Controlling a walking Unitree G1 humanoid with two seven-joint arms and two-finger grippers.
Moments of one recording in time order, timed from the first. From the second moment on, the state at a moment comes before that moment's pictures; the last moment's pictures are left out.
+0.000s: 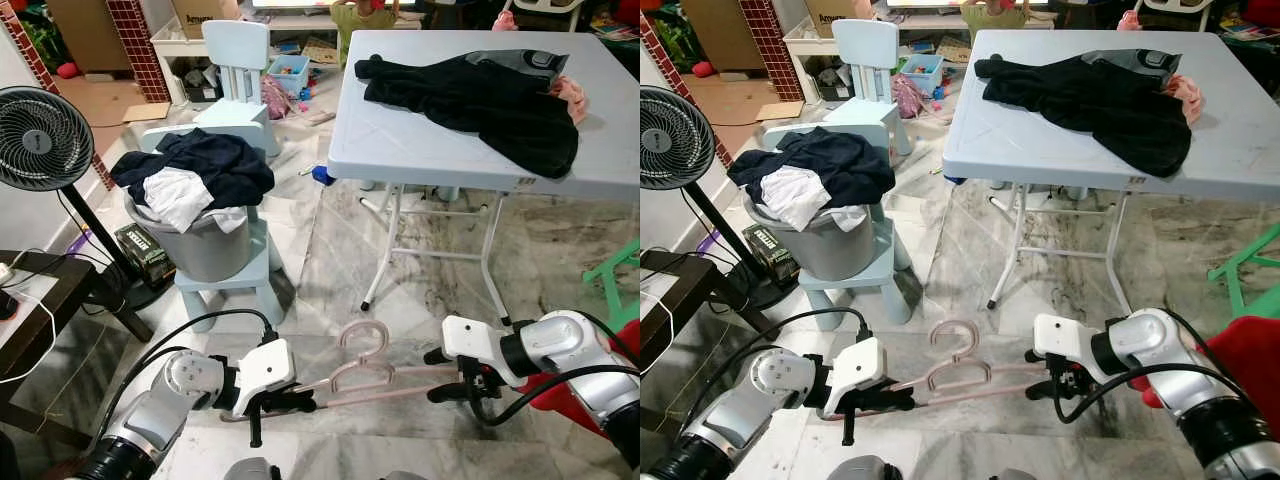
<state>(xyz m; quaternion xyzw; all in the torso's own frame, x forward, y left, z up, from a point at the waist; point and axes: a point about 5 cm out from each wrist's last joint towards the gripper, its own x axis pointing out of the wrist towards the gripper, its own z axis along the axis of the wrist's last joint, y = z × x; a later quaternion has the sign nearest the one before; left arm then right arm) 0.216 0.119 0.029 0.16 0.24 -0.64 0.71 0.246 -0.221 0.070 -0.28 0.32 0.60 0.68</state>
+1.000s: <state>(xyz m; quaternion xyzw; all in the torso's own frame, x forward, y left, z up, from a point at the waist) 0.225 0.121 0.023 0.18 0.23 -0.60 0.75 0.250 -0.226 0.070 -0.29 0.32 0.61 0.67</state>
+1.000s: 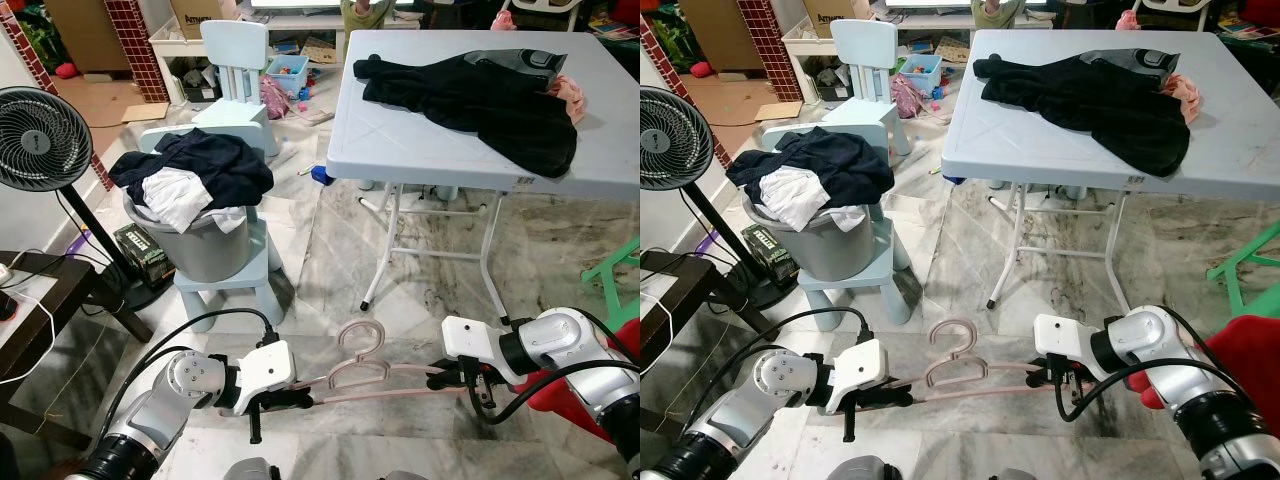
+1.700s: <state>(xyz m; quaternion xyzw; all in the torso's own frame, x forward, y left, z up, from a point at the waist) 0.258 0.139 0.026 0.31 0.16 -0.49 0.80 0.273 -0.254 0.054 -0.45 0.32 0.48 0.69</state>
